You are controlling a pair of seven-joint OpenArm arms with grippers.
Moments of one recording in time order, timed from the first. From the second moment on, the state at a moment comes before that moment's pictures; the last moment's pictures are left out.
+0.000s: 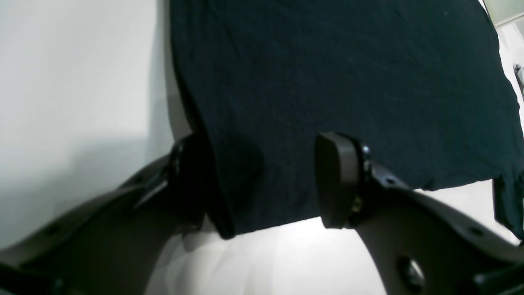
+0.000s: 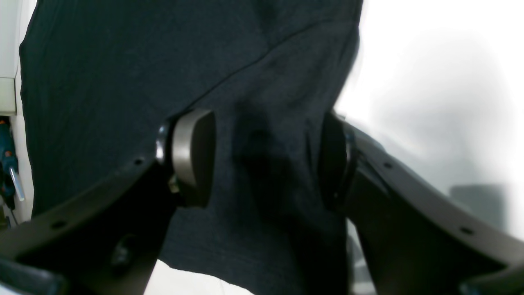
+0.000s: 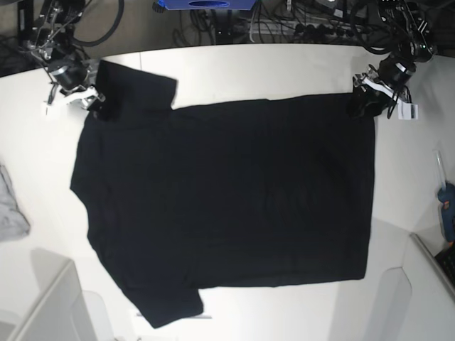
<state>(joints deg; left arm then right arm) 21.1 -13.0 -36.2 80.0 -44.1 -40.3 40.8 -22.7 7.3 28.9 86.9 47.8 18.1 -43.7</state>
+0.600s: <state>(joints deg) 19.9 -13.0 -36.0 76.5 -44.4 -40.5 41.1 -21.4 7.2 29.1 83.3 48.8 18.1 -45.2</state>
